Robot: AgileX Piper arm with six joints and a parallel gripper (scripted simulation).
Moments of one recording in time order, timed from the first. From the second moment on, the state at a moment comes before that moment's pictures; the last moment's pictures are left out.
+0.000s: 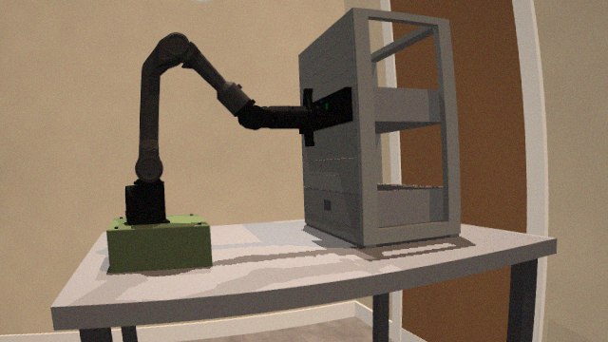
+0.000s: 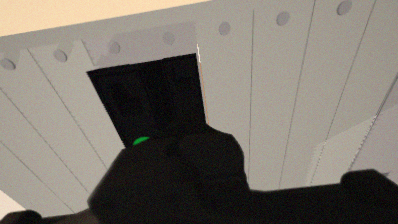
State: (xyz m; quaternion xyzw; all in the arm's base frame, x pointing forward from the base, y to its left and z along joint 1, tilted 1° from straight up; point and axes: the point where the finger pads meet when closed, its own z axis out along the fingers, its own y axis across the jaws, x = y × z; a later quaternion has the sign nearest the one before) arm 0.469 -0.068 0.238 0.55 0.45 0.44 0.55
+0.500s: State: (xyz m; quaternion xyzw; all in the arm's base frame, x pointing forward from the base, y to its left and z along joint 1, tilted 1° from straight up) arm 0.399 -0.054 0.237 0.55 0.45 0.44 0.55
